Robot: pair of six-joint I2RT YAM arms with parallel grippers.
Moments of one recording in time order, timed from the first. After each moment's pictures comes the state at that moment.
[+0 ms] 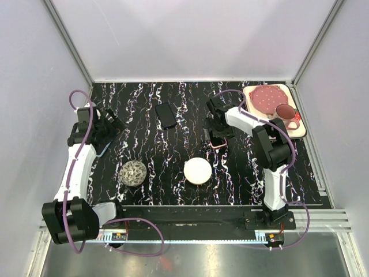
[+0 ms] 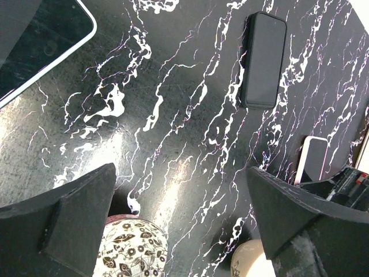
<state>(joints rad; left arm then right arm) 0.14 1.14 0.96 -0.58 0.15 -0.60 0.48 2.04 1.50 -0.70 0.14 0.32</state>
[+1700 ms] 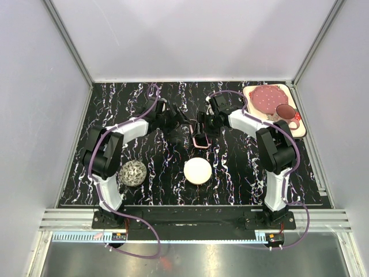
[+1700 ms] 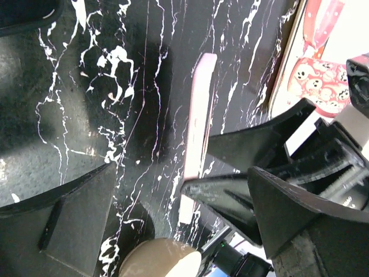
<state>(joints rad) -0.39 1.86 1.18 -0.09 0.45 -0.98 0.47 1.99 1.41 -0.45 -0.32 0.48</state>
